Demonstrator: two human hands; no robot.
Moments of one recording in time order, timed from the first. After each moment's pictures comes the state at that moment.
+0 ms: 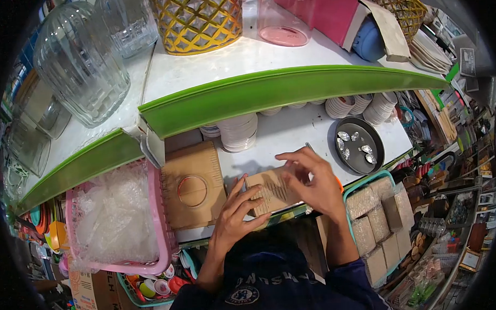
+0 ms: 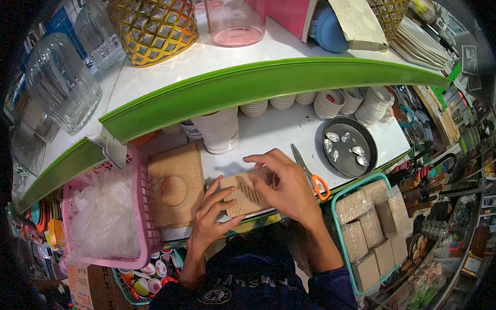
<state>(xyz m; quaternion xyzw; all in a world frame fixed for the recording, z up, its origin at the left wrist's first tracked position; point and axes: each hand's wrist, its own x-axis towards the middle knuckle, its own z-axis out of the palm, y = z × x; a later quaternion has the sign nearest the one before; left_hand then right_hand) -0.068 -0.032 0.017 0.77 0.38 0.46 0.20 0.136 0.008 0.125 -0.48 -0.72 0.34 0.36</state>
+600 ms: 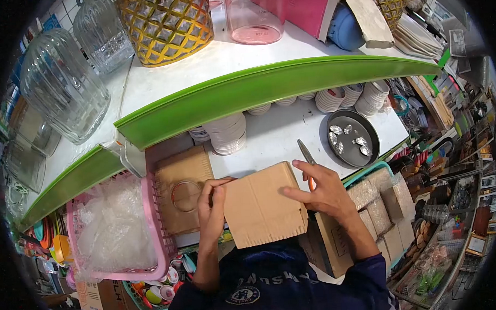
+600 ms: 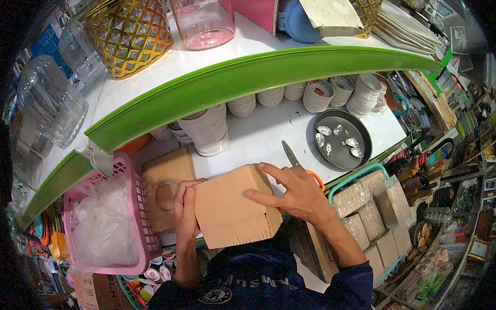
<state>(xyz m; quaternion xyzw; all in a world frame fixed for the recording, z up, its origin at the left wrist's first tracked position) -0.083 -0.021 0.027 0.47 0.44 0.57 0.51 0.195 -0.001 0.086 -0.33 -0.91 -0.07 0.24</state>
